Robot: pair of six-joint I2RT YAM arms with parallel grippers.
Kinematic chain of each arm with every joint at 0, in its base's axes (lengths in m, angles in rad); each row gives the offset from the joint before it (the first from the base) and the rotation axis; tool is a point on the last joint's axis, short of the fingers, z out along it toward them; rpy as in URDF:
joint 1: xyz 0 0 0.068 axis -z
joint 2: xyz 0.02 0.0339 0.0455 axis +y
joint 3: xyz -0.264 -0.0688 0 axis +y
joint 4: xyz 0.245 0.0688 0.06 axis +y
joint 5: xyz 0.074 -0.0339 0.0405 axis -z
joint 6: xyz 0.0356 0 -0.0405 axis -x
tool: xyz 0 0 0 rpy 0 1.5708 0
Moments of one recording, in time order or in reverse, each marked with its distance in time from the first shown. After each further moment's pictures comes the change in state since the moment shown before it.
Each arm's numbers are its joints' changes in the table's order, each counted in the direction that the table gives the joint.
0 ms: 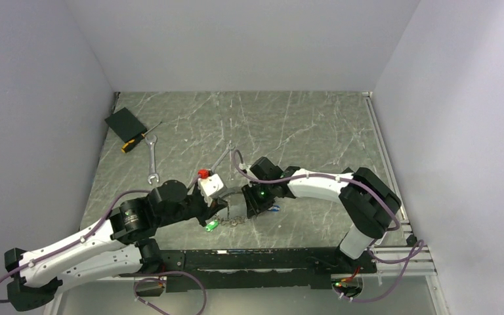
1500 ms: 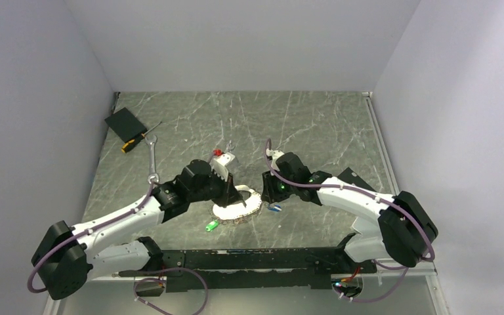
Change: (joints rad) left arm -0.283 0.385 0.117 -0.389 0.269 0.321; right arm 0.123 -0.314 0.182 -0.111 0.171 -0.024
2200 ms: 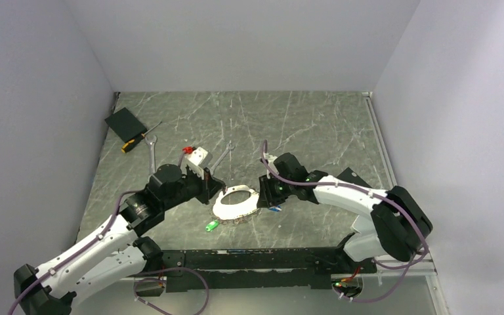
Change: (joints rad) left arm -0.045 -0.334 -0.009 0.154 -0.143 -0.099; right arm 0.004 0.034 0.006 -0.006 -0.169 -0.035
